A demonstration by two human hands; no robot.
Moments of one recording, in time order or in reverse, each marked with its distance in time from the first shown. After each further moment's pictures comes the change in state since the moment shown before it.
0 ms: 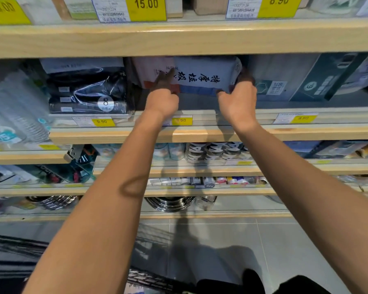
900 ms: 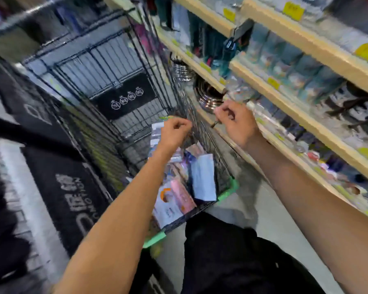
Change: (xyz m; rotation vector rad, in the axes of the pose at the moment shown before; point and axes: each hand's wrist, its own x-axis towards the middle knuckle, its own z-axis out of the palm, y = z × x) left_hand -0.387 -0.211 0.042 -0.786 0.435 -0.699; right_hand -0.299 0.011 0.035 0.268 -1.210 -0.471
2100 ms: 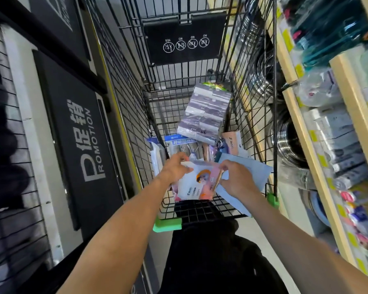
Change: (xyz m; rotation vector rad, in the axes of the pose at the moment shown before) left_hand -0.051 -0.254 -0.064 0.048 -0.081 -0.619; right_hand -0.066 0.067 0.167 -0.743 -0.767 0.247
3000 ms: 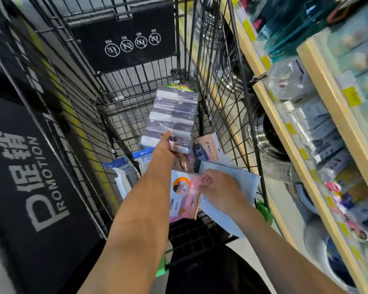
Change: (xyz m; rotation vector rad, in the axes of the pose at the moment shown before) left_hand 0.132 0.105 0.029 -1.155 0.005 -0.413; right_hand 0.033 0.013 -0.014 0.196 -0.038 0.097
